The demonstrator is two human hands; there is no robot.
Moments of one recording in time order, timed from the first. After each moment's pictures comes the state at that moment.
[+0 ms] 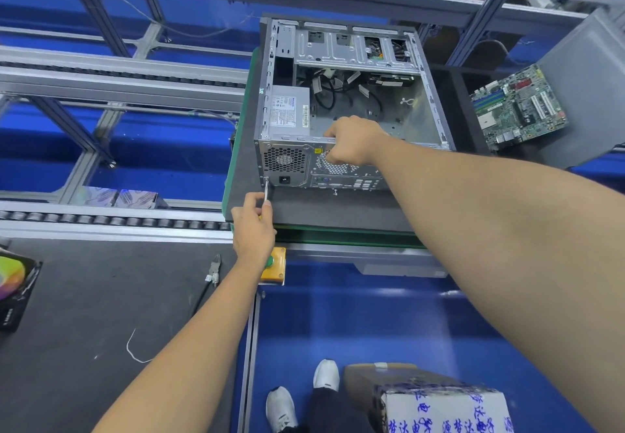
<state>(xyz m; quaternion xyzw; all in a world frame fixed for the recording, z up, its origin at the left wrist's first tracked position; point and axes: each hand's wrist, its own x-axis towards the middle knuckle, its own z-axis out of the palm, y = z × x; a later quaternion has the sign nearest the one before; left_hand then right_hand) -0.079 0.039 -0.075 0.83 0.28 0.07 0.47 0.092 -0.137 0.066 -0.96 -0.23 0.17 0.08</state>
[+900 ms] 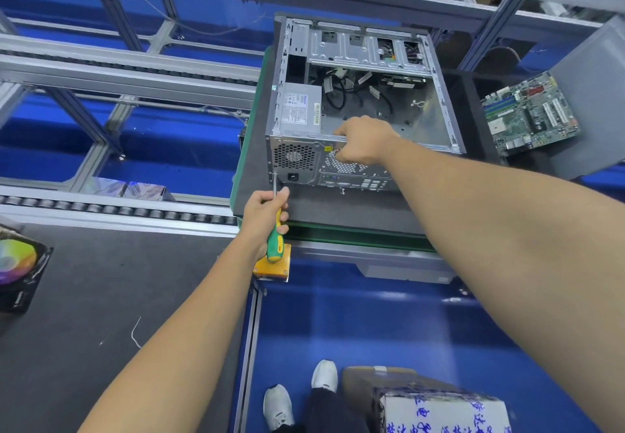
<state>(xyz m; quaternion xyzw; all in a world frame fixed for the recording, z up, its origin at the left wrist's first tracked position) -0.069 0.047 -0.059 0.51 0.31 -0.05 0.80 0.090 -0.134 0.064 -0.96 -0.24 0.13 0.05</state>
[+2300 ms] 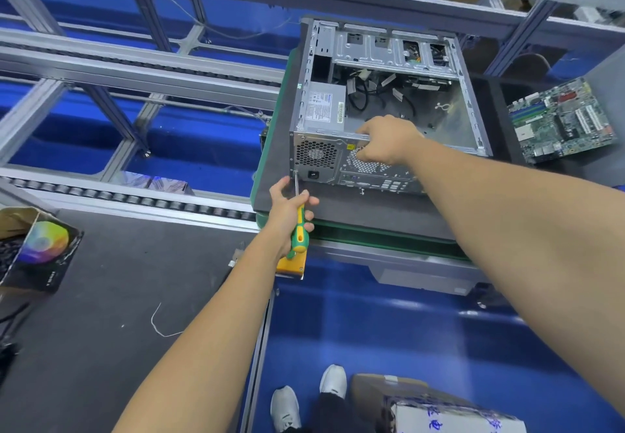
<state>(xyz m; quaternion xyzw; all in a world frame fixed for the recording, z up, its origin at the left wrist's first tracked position) -0.081 0.038 -0.038 0.46 0.30 -0.08 0.83 0.084 -0.135 0.069 -0.96 -0.25 0.13 0.03</state>
